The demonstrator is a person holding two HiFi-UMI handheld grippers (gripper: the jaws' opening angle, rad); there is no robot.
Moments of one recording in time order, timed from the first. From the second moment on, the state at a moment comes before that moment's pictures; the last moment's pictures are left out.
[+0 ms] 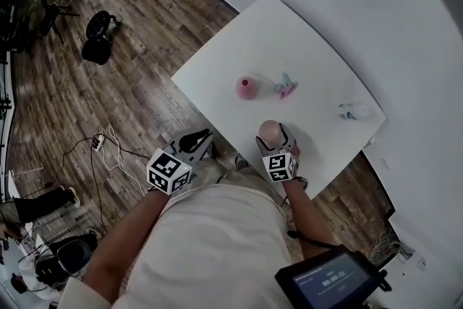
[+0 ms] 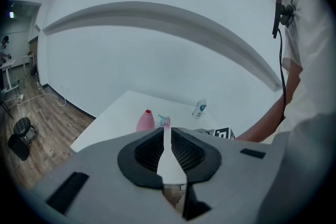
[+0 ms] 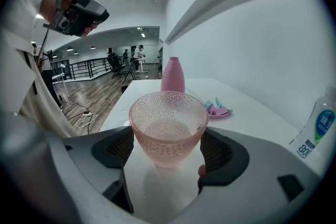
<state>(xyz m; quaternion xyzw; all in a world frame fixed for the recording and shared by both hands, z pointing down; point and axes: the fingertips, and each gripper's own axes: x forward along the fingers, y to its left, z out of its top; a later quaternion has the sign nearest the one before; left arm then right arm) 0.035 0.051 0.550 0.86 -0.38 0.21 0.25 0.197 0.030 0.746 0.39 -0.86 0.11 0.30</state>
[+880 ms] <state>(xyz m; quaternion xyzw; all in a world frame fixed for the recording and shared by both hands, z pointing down) 0.018 0.027 0.556 0.86 -0.38 0.22 0.26 0.186 0.011 0.745 0.41 -0.85 0.12 0.31</state>
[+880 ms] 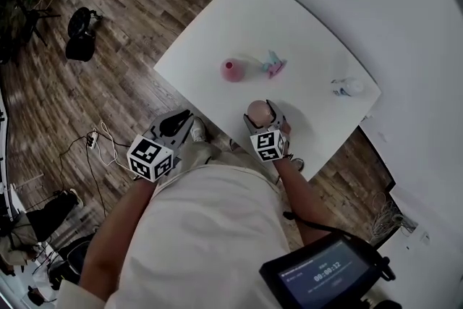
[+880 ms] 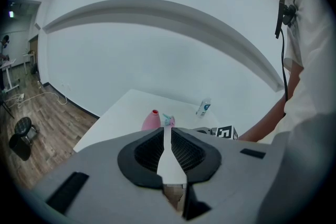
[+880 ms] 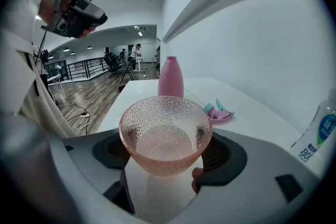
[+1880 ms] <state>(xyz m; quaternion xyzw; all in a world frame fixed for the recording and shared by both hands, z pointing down) 0.019 0.009 0.571 0.87 -0.36 0.21 0.27 0.173 -0.009 0.688 0.41 -0.85 0.14 0.30</state>
